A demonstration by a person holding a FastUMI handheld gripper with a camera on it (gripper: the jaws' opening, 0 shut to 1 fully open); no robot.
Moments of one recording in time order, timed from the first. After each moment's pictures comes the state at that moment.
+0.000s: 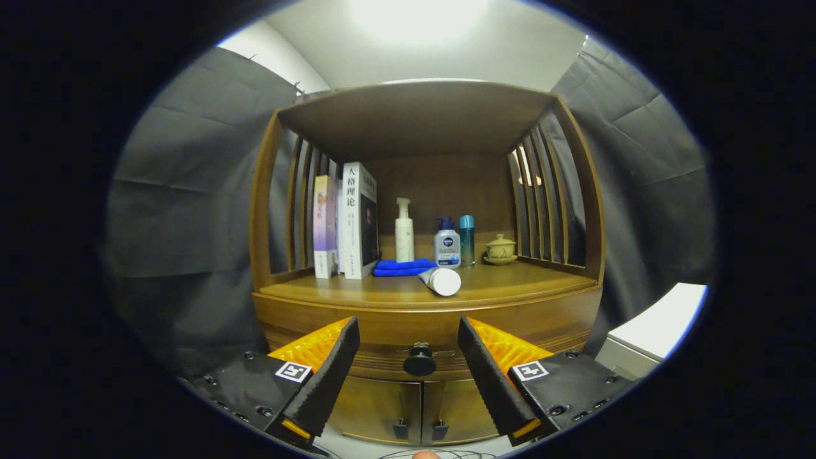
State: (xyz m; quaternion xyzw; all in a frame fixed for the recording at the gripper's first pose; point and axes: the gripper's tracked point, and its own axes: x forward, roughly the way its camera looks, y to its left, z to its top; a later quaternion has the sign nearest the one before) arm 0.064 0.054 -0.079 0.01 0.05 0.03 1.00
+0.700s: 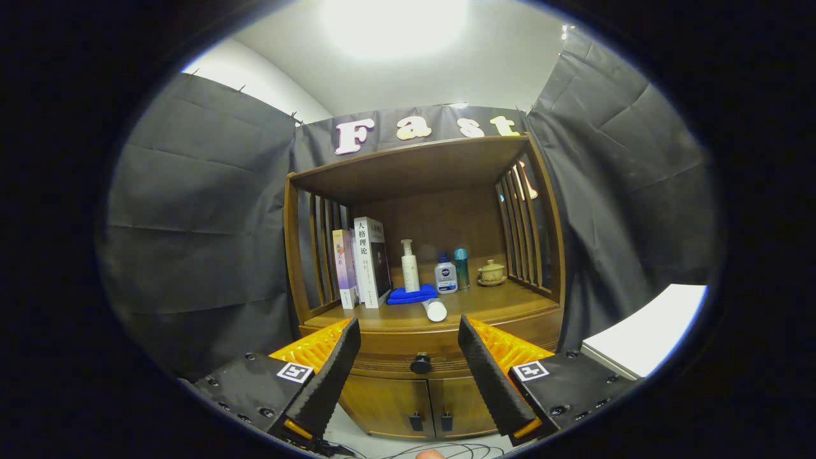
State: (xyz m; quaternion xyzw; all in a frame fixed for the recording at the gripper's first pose) arm -0.022 0.020 0.008 0.05 0.02 0.04 1.00
